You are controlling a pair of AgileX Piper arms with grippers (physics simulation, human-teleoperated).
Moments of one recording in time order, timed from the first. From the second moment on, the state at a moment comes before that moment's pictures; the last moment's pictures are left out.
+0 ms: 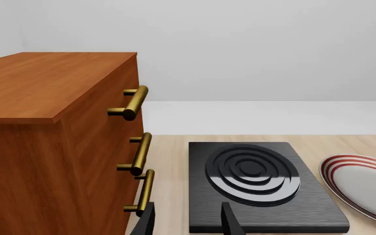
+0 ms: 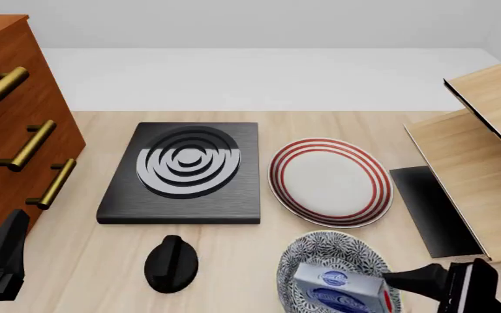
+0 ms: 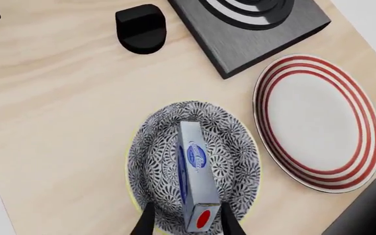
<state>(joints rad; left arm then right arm) 0.00 0.00 0.00 0.00 0.00 0.83 0.48 -0.18 0.47 -0.27</state>
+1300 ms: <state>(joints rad) 0.00 0.00 0.00 0.00 0.00 0.76 0.14 -0.50 0.87 -0.26</state>
